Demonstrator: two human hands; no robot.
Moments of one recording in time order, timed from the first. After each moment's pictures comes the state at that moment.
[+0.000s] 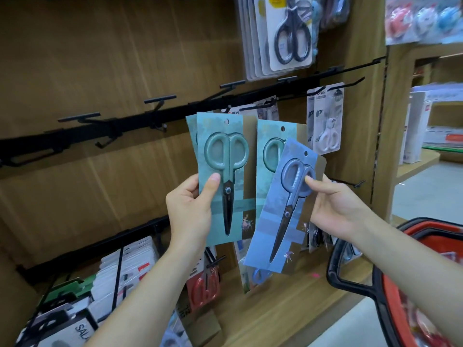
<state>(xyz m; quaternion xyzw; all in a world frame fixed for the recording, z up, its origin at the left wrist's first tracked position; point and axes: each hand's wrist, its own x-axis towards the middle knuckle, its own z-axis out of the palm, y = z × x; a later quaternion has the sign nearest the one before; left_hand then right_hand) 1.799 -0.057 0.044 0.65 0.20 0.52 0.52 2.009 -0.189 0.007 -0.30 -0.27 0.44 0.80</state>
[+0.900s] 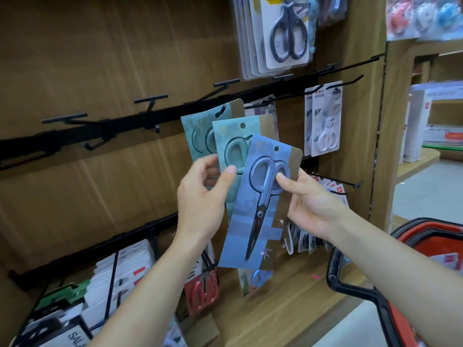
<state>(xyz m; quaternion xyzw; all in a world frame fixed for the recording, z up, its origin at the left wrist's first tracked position) 1.816 -0.057 0.058 0.75 0.18 0.51 0.38 1.982 -0.163 0.020 -0.33 -0.36 0.40 0.78</state>
